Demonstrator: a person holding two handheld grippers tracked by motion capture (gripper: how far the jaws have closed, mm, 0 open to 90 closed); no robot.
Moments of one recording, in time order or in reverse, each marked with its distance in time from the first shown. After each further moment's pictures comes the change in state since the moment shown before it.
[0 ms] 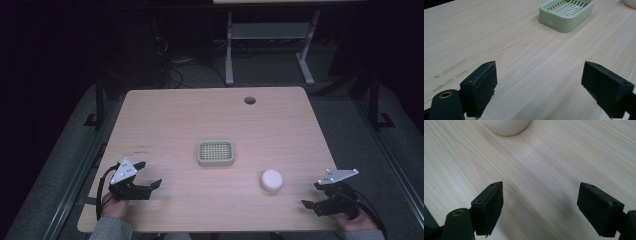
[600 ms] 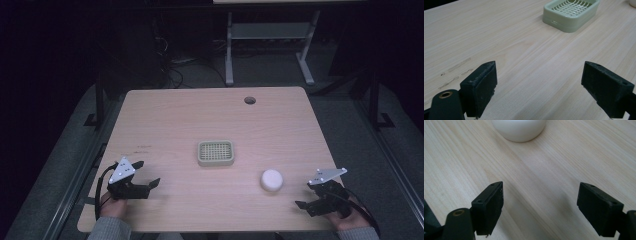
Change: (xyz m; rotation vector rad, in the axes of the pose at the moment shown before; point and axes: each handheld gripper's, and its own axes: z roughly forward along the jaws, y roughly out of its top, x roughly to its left) left arm 0.004 -0.002 -0.002 -0.007 0.008 -0.017; right arm 0.012 0.014 0.008 0.025 0.010 -0.047
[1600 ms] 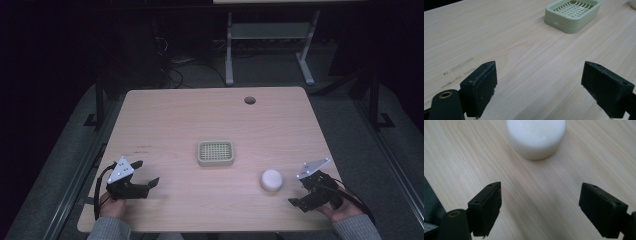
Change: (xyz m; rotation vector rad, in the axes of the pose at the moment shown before) left arm 0.001 -0.001 -0.002 -0.010 0.004 -0.019; right arm 0.009 0.040 -0.001 0.100 0.036 -0.091
